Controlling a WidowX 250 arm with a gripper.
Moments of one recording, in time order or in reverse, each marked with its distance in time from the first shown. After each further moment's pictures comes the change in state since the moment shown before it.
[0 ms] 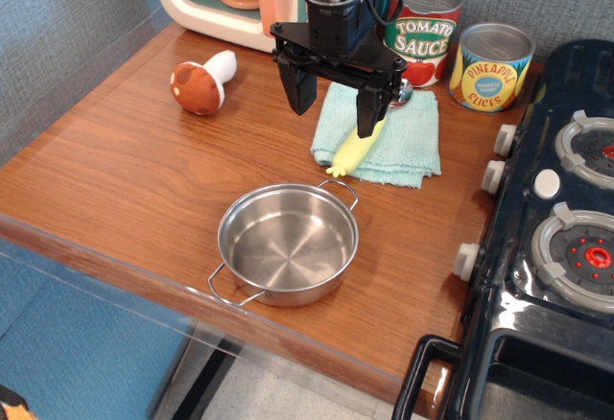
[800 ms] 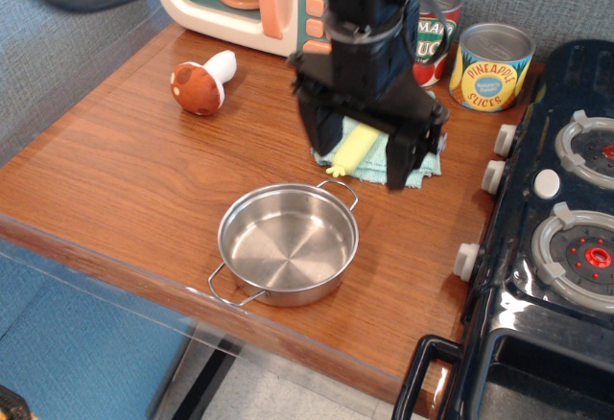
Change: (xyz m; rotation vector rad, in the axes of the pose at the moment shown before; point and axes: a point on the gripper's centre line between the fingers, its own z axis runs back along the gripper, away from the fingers) arm -0.064 -0.056 0.040 -0.048 -0.028 -0.086
